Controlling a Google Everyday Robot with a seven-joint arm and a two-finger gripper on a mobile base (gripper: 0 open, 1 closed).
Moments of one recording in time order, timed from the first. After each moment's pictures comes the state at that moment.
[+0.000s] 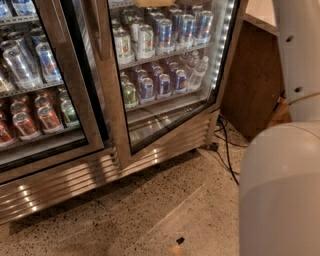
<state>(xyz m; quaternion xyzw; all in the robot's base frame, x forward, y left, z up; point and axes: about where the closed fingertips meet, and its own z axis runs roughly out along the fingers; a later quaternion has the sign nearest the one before) 0.659 0.026 1.086 -0.54 0.58 0.41 0.45</state>
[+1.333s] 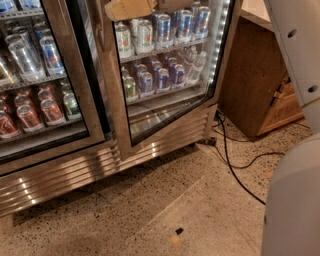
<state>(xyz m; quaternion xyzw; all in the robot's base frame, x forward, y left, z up) 0.596 0.071 1.079 -0.57 0.59 0.43 0.38</state>
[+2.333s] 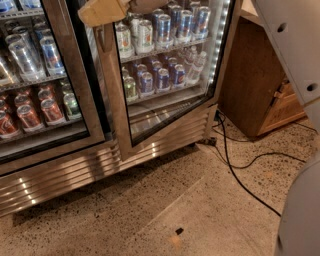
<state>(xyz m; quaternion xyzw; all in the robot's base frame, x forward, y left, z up) 0.571 0.118 1.079 -0.60 0.58 0.39 0.38</state>
